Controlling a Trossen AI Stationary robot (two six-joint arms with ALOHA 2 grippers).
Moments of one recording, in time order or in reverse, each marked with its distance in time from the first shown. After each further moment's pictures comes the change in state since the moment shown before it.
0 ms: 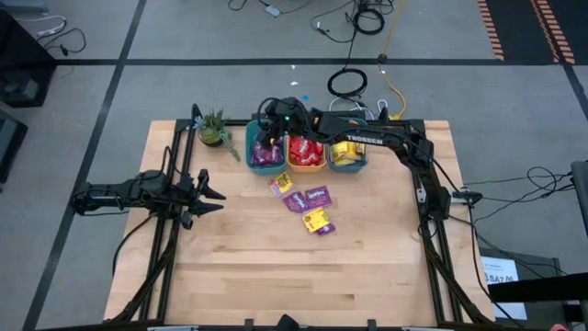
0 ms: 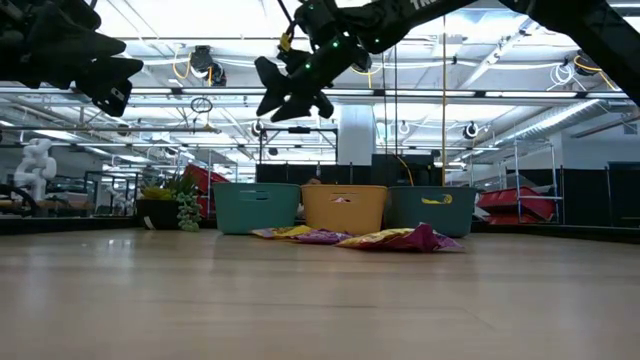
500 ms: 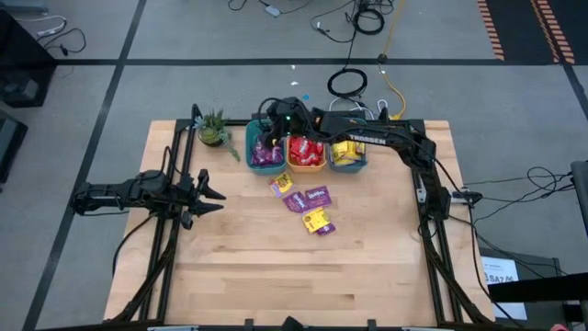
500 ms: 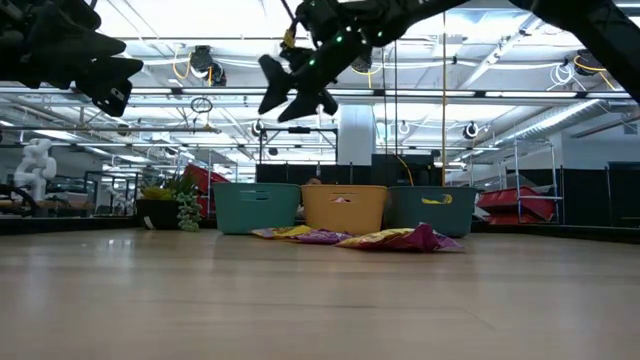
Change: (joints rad) left arm 0.000 0.000 0.000 0.000 0.000 0.000; right arm 0.001 -0.035 0.000 -0.087 0.000 -0.004
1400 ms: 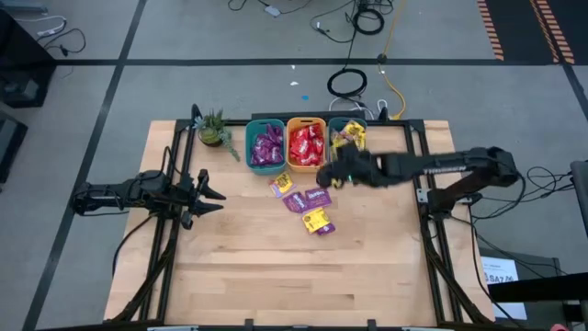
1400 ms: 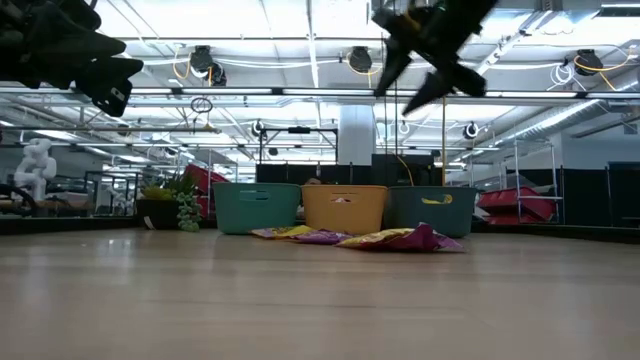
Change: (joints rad) left arm 0.000 0.000 0.000 0.000 0.000 0.000; right arm 0.341 -0.668 -0.746 -0.299 0.336 0.813
